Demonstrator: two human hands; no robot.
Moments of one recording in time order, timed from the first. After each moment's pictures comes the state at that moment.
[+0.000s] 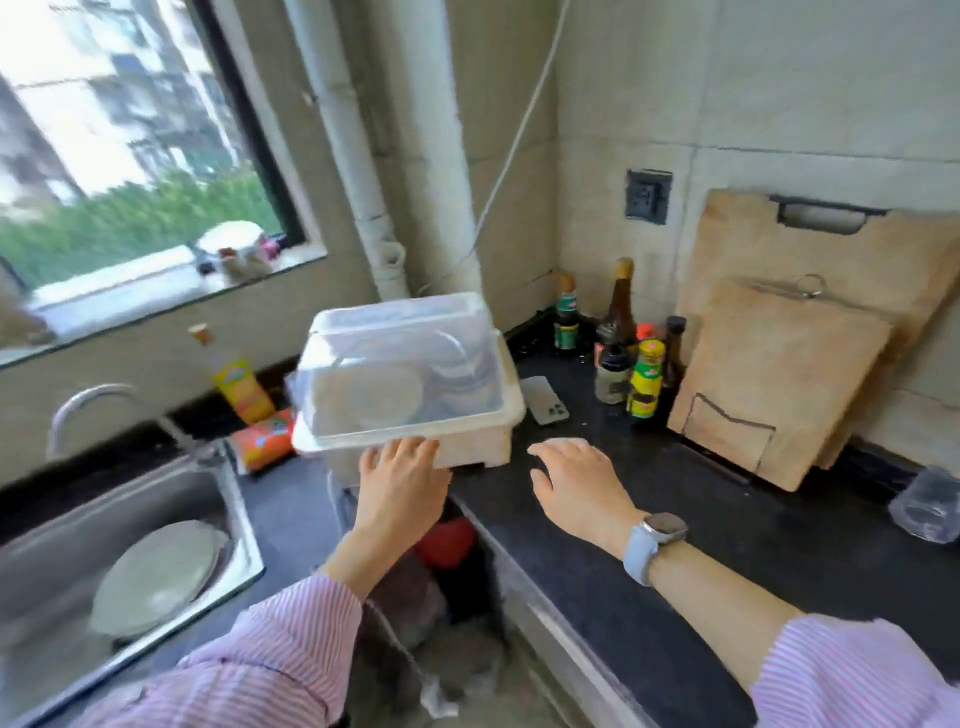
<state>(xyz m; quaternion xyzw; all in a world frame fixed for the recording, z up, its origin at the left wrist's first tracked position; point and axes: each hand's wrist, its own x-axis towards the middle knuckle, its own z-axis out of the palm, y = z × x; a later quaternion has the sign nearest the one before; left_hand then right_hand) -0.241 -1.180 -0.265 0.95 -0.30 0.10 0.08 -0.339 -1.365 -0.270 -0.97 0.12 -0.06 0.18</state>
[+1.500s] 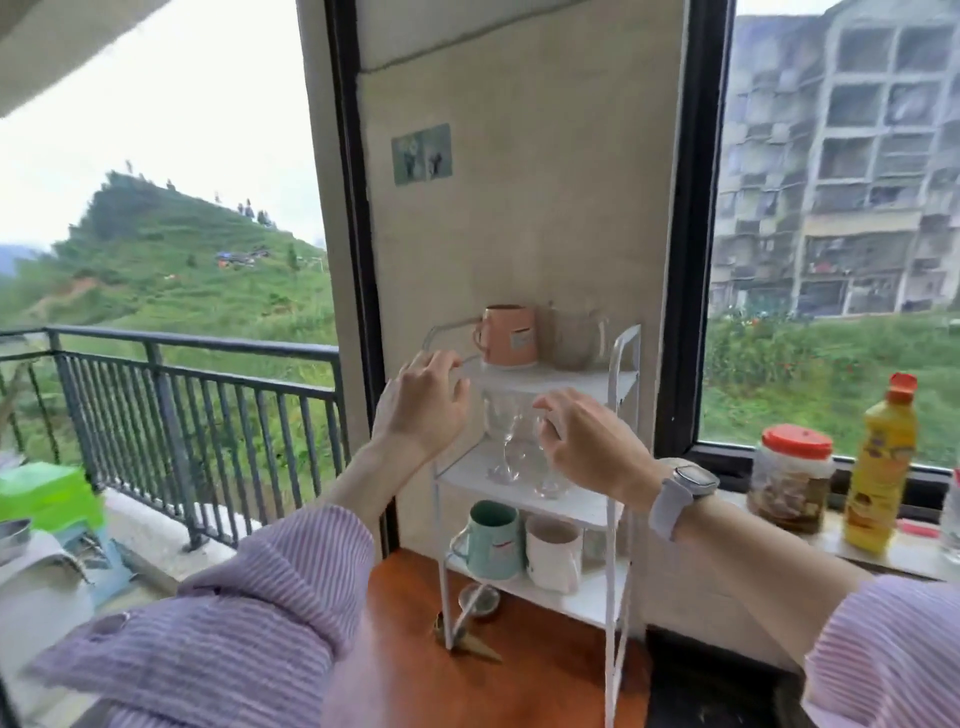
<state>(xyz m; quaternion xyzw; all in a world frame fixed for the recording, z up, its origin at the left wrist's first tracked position) -0.104 -0.088 0.013 0.88 0.18 0.42 0.11 -0.008 -0.244 -0.011 -0.83 -0.46 -0.15 0.26</state>
